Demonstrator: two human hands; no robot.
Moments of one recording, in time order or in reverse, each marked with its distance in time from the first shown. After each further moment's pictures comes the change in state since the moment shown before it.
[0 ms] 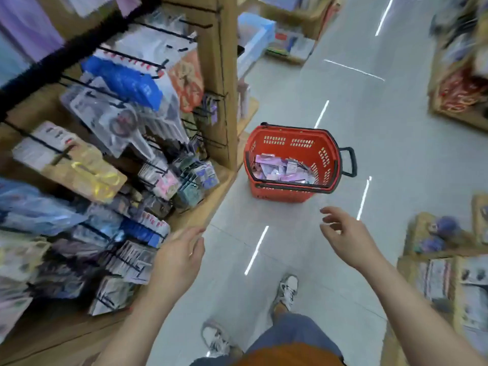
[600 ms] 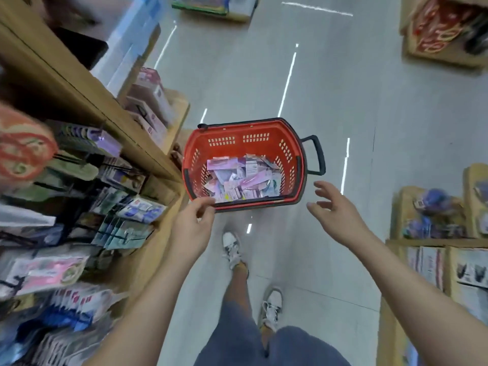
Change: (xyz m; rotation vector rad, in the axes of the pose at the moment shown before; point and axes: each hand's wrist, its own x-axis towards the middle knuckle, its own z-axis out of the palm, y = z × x) left_hand 0.271 0.187 0.201 -0.241 -0.182 -0.072; right_hand 0.246 0.114 -0.094 0.253 0.006 0.249
